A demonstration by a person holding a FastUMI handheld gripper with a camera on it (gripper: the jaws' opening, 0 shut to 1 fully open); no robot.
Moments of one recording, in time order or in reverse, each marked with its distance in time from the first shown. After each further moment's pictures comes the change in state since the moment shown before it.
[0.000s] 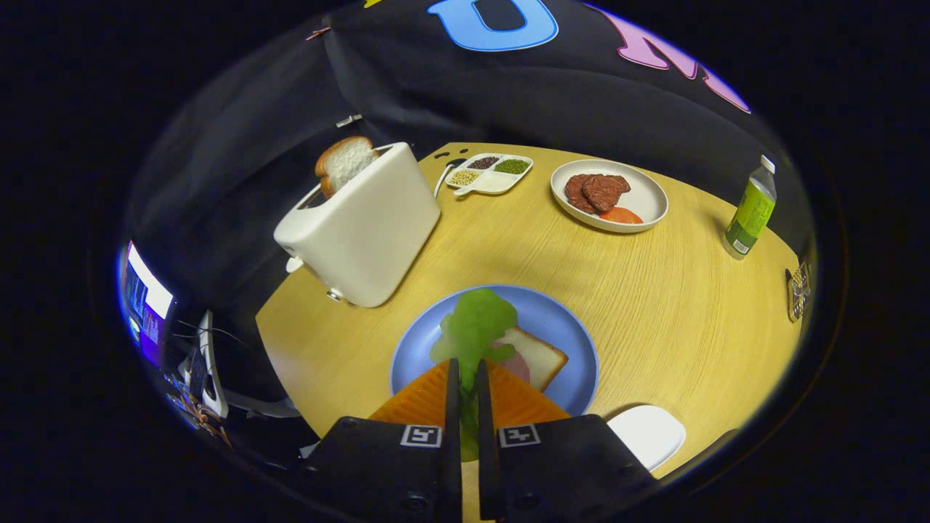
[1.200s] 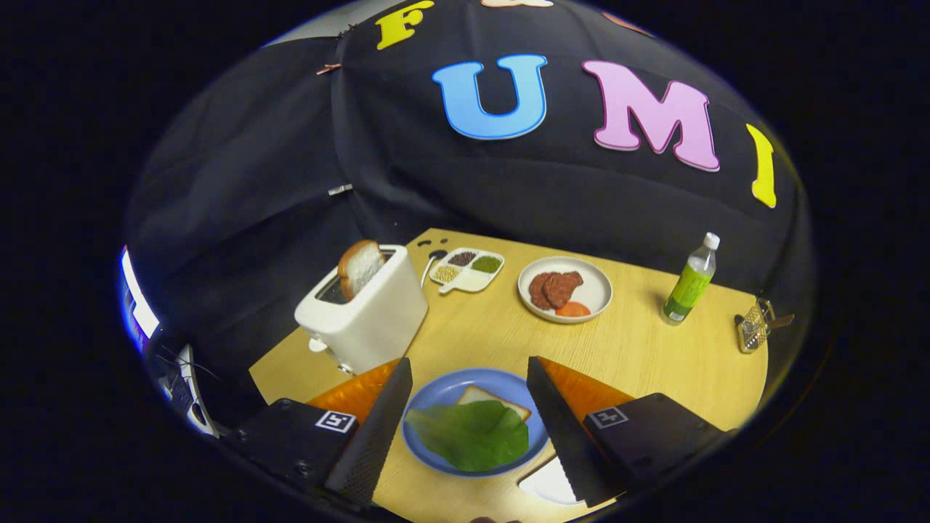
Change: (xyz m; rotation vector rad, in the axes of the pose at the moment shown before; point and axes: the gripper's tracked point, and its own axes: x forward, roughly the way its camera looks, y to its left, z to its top) arm -0.103 0.020 0.109 -0.041 -0.381 -0.139
